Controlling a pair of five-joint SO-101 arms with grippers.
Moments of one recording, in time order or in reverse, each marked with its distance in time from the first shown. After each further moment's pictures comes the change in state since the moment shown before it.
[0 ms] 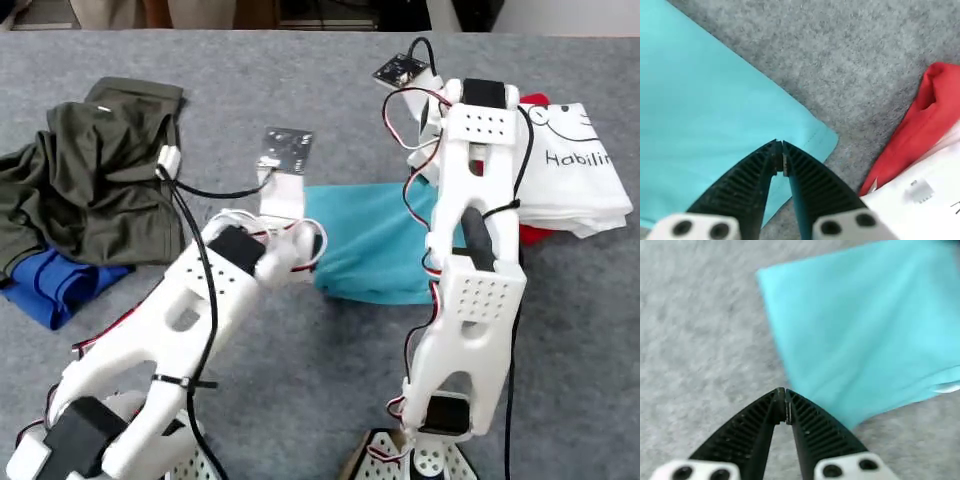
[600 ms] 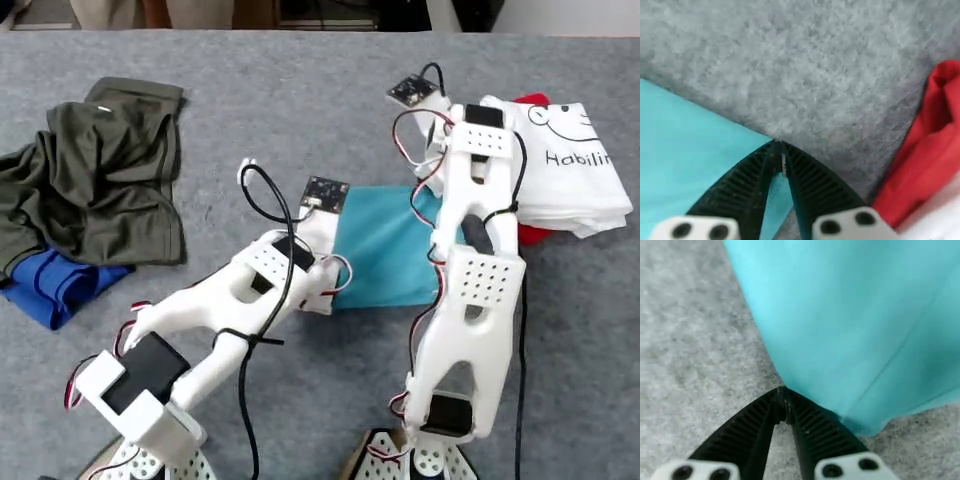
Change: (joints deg) left arm 5.2 24.5 -1.0 -4.7 1.2; right arm 3.7 12.1 0.0 -13.7 0.0
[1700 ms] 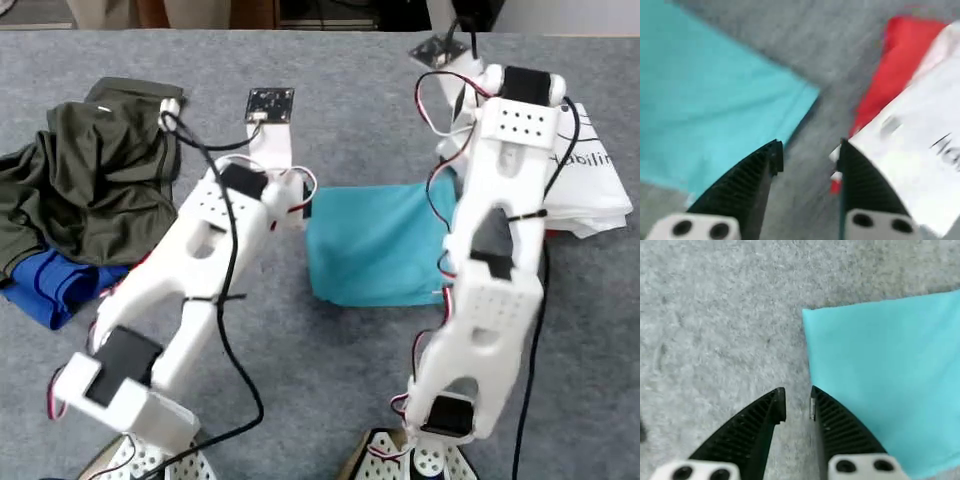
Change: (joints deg) left arm -14.9 0.4 -23.1 12.0 -0.8; right arm 1.0 -20.1 -1.9 24.4 -1.6
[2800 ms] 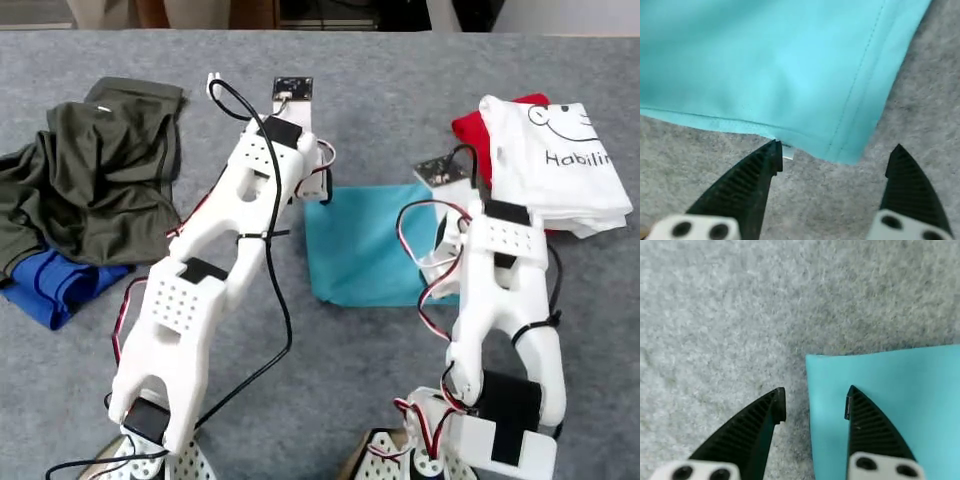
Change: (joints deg) left arm -0.9 41.4 -51.3 21.5 1.0; right arm 2.2 -45.2 85.9 -32.0 -14.6
